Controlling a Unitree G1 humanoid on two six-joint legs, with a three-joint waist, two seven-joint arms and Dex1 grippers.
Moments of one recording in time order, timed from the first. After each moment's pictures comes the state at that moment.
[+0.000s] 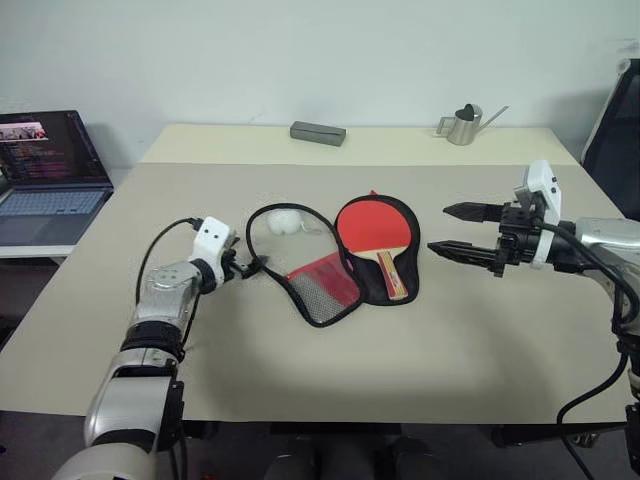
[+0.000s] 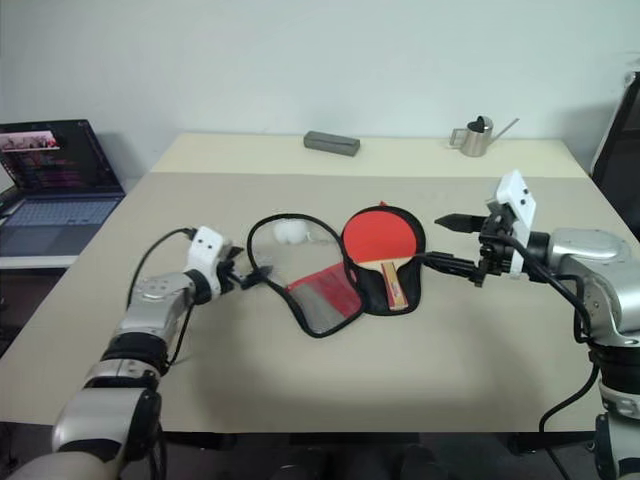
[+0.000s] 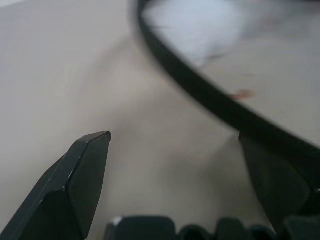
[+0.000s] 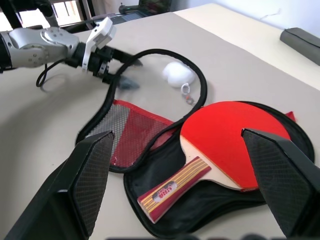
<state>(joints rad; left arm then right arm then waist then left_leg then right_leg) -0.75 0.51 0.07 0.91 -0.09 -0.03 -0.80 -0.58 -0.82 -0.13 -0.18 0.58 0.75 1.02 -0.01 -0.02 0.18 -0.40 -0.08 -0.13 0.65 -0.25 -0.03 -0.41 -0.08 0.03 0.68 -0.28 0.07</state>
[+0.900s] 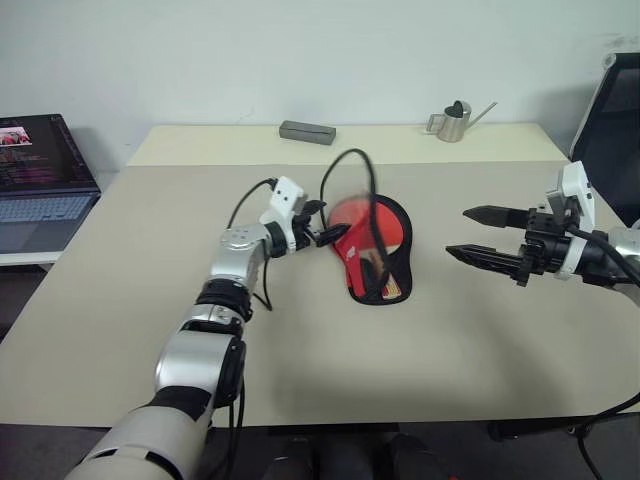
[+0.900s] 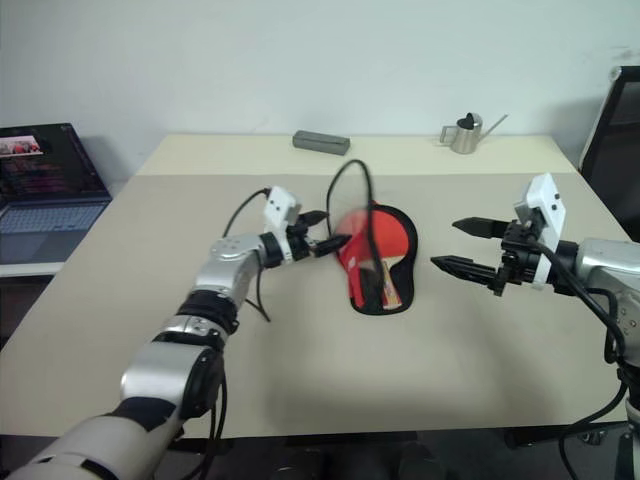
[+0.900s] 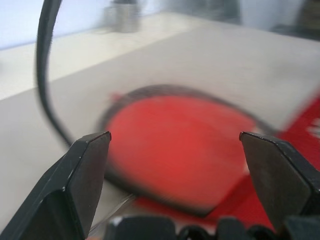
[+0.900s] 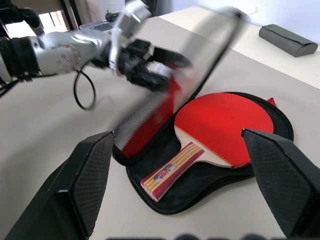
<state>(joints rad) -1.02 0.24 0.04 1.03 -0.13 -0.07 -0.91 -0.46 -0.88 -0.24 -0.29 0.70 0.81 0.97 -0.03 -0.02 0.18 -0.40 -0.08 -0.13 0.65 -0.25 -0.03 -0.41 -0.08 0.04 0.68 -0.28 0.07</state>
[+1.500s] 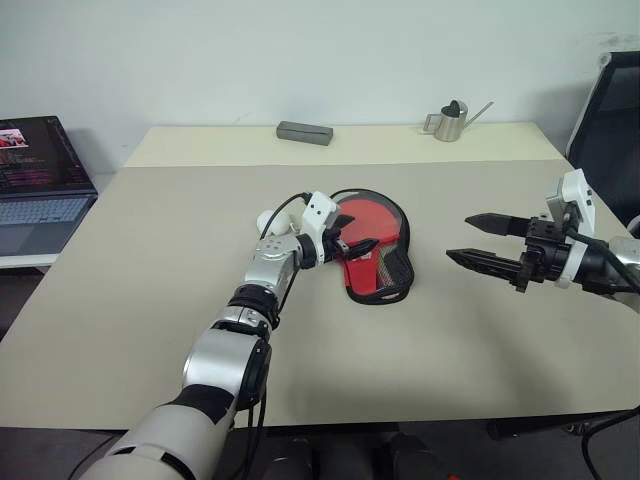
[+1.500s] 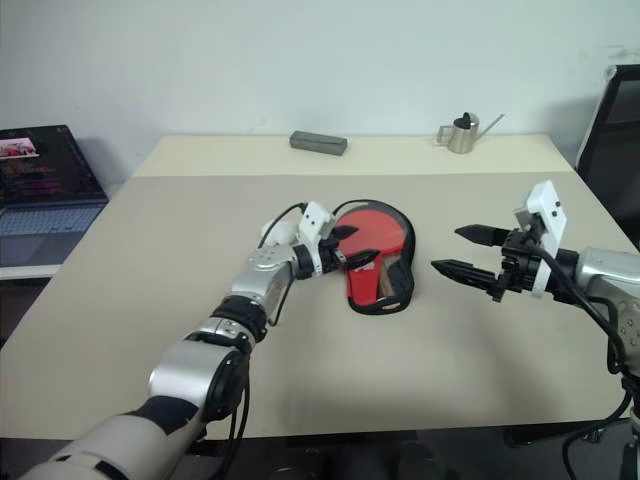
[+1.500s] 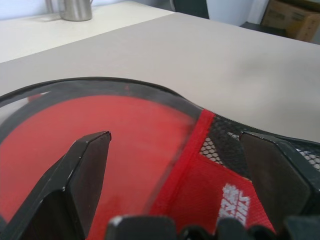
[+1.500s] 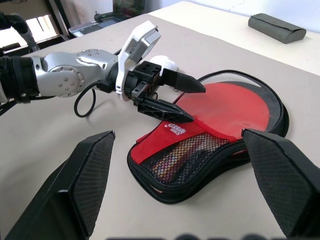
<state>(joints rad) -1.03 0.14 0.02 1.11 -0.09 -0.12 -0.89 -0.42 -0.87 -0.26 -0.33 0.77 0.88 0.87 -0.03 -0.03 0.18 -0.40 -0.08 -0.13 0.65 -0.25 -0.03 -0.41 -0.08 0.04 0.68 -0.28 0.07</state>
